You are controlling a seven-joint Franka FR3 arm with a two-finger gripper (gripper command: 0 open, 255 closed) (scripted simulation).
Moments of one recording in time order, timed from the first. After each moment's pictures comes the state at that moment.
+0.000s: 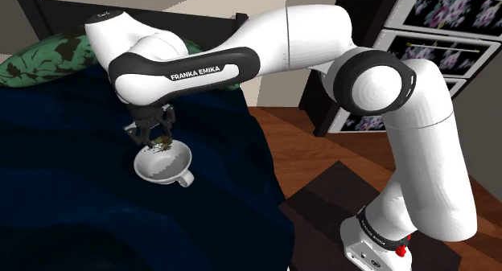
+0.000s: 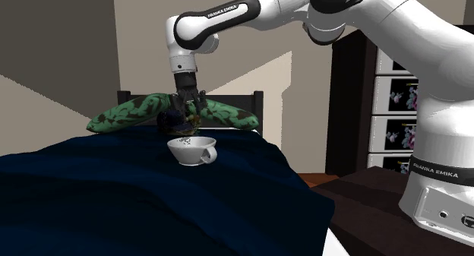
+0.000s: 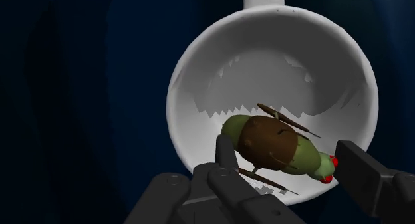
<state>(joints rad) 0.41 0.72 0.41 -1.20 -0.36 1.76 0.59</state>
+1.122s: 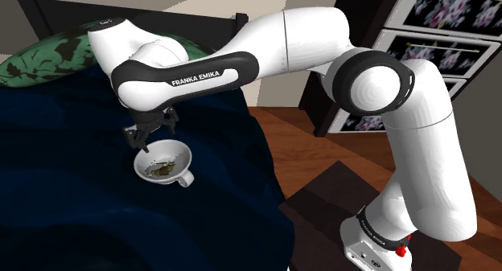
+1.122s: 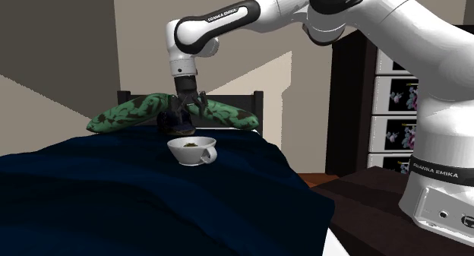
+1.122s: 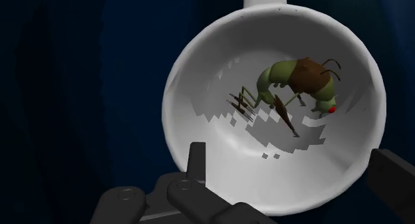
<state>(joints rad) 0.41 0.72 0.41 -1.23 -0.36 1.79 0.60</state>
